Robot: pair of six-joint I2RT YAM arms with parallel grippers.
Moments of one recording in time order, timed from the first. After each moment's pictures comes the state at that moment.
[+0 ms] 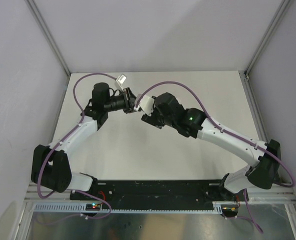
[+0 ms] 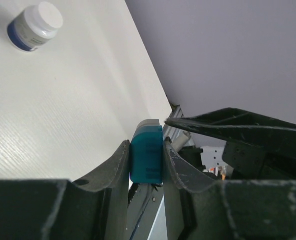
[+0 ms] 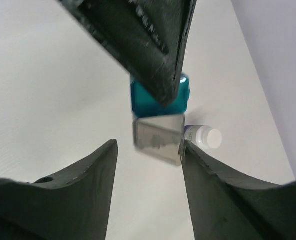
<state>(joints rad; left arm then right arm) -0.33 1.37 0.98 0.11 0.84 -0.81 0.98 1.48 1.42 -0.52 0.23 -0.43</state>
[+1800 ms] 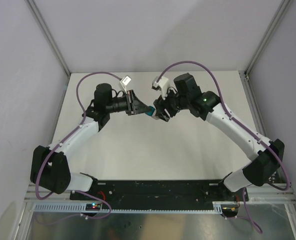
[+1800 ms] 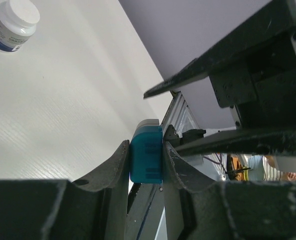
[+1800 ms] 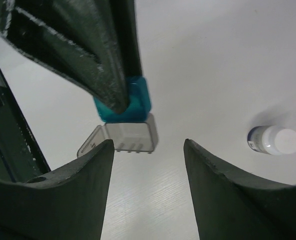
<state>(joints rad) -0.36 1.36 0.98 0.11 0.87 -0.73 0.68 1.50 1.53 -0.67 -0.34 -0.21</state>
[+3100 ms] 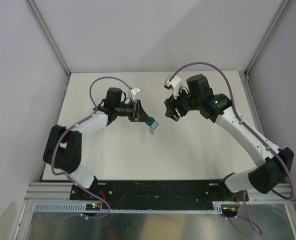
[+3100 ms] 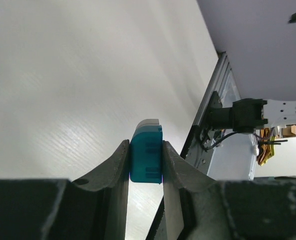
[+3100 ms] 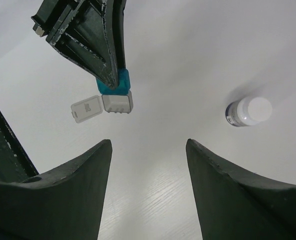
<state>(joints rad) -0.35 1.58 1.00 -0.03 0.90 -0.44 0.59 1.40 1.43 -0.66 -0.33 -0.24</state>
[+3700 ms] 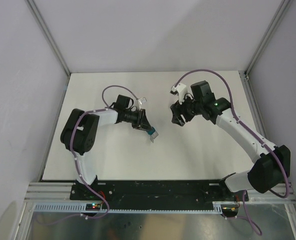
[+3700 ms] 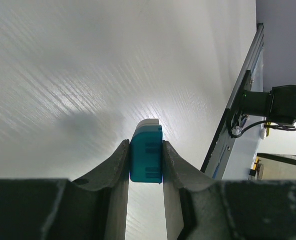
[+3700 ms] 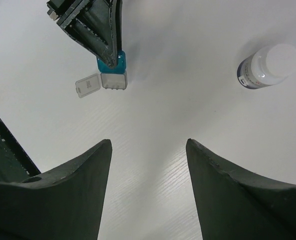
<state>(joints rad) -0.36 1.90 1.05 -0.09 0.92 -0.31 0.50 1.40 1.27 -0.64 -0.38 -0.24</state>
